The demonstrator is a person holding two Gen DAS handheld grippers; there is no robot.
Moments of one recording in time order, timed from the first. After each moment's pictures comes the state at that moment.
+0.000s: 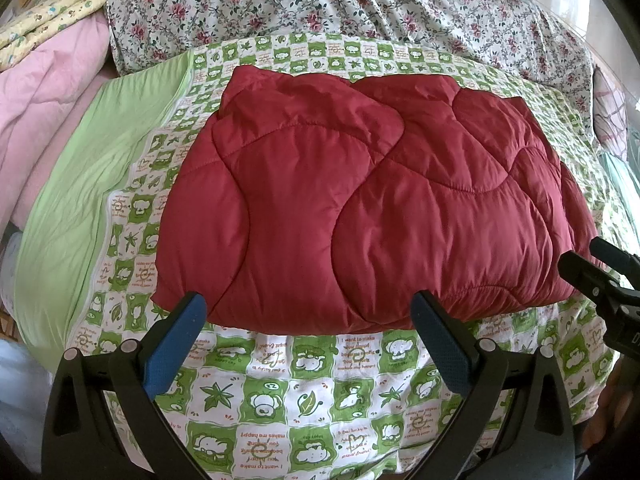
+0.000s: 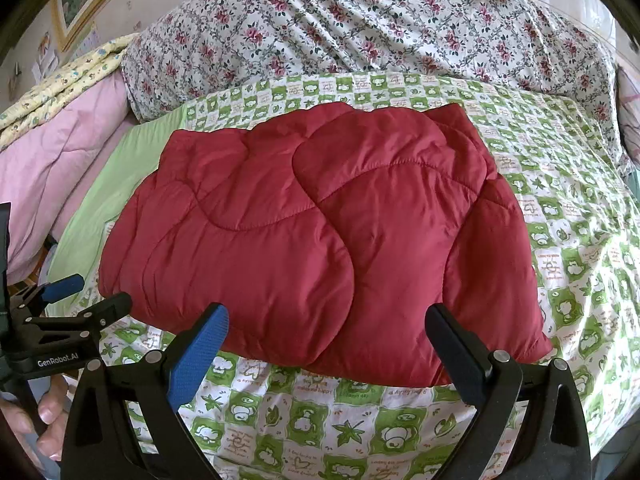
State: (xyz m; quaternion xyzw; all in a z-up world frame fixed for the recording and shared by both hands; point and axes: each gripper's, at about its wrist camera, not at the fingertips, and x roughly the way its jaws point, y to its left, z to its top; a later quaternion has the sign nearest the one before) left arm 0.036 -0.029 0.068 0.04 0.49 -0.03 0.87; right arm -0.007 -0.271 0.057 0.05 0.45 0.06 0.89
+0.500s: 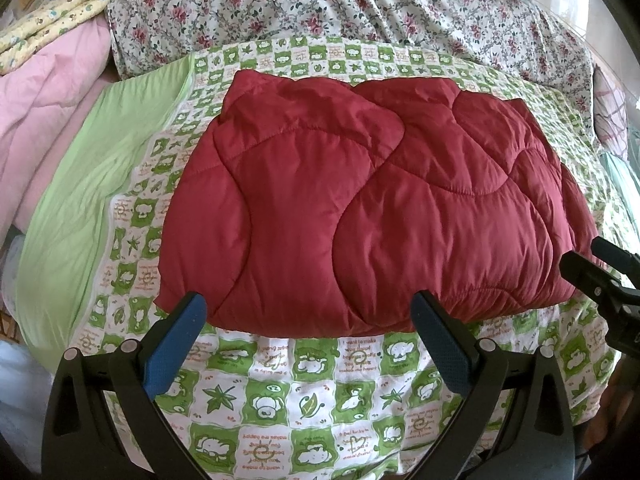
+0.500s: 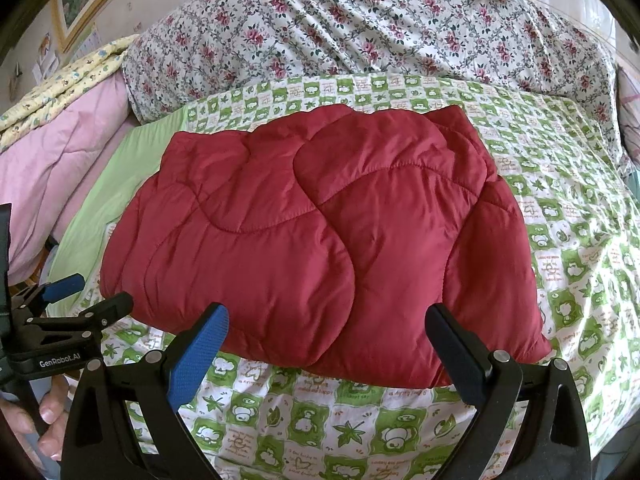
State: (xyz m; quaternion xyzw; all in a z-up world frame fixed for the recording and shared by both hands) left arm 0.037 -0.028 0.070 0.05 0.48 -0.03 0.87; right arm -0.007 -0.268 0.060 0.05 0.45 0.06 0.89
